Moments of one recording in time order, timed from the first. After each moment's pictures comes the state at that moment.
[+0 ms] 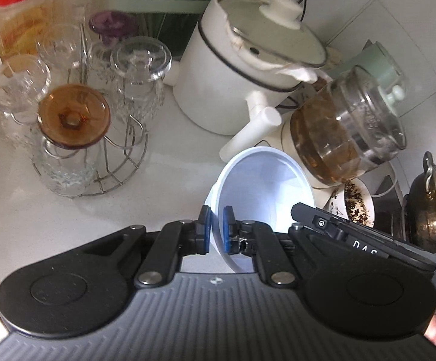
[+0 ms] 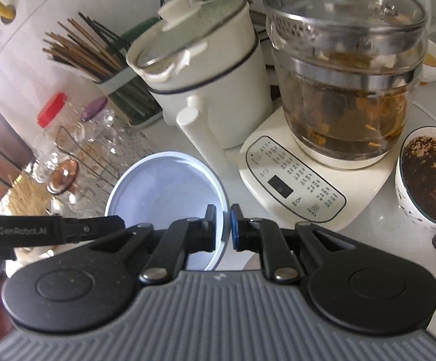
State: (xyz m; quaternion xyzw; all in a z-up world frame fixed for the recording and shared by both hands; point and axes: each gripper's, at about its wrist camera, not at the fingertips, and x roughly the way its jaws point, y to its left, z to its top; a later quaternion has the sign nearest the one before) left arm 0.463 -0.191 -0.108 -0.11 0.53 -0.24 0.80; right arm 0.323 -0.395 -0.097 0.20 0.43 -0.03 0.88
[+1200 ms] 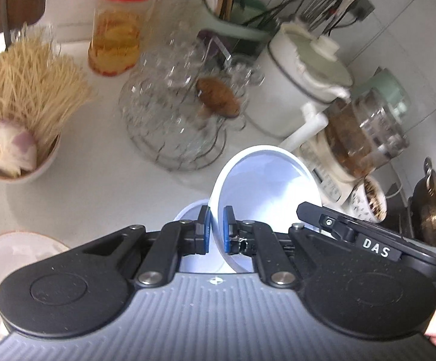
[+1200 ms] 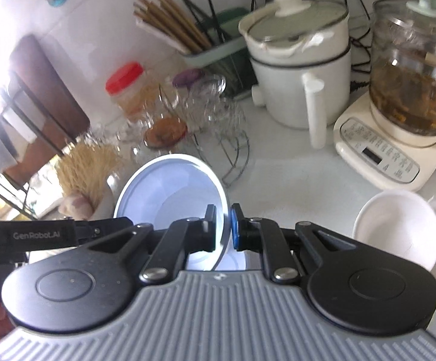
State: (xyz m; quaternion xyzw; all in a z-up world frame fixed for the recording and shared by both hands) left arm 0.405 -0.052 -0.109 -0.13 0.51 -0.21 0.83; right arm 0.302 -0.272 -0.092 0.18 0.44 0.01 0.88
